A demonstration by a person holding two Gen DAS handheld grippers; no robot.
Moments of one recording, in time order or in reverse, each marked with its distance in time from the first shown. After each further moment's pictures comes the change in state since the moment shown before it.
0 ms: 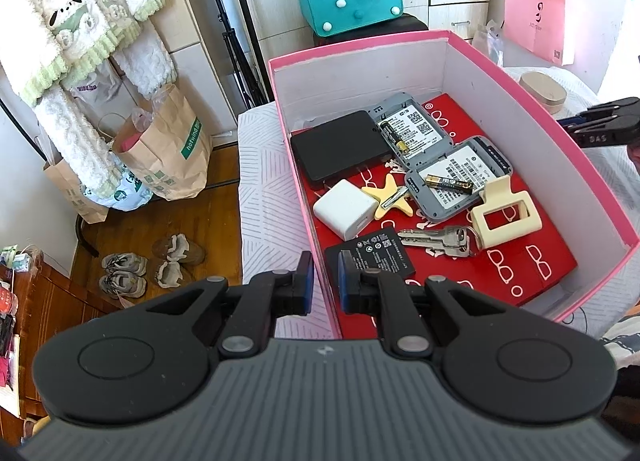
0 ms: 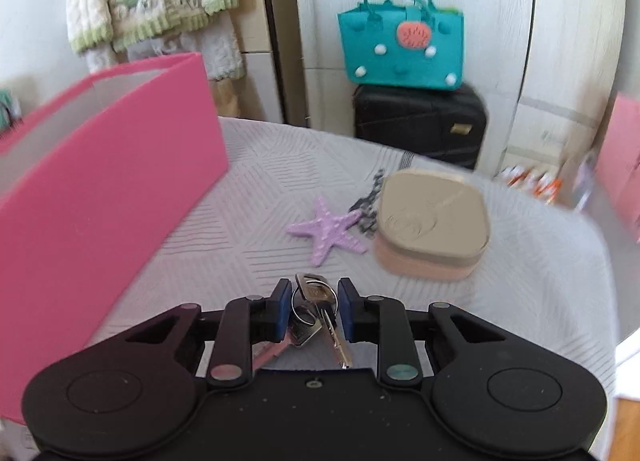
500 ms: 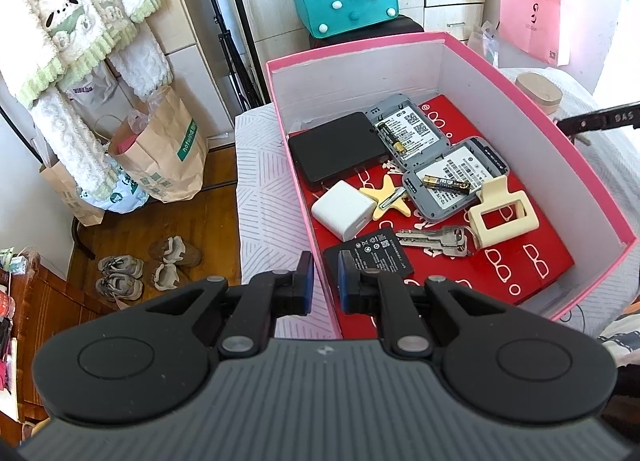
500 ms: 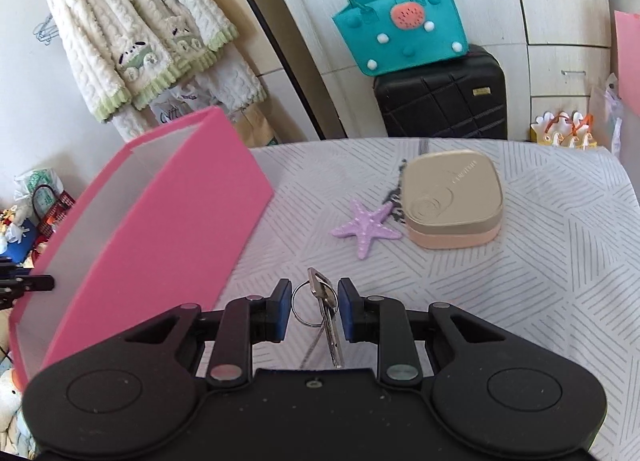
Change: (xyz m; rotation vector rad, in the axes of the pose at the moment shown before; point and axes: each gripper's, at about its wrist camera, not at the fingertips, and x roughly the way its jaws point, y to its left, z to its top) left arm -0.001 0.000 0.001 0.011 -0.002 -0.013; right arm -0.029 0.001 0.004 0.144 -0.029 0.151
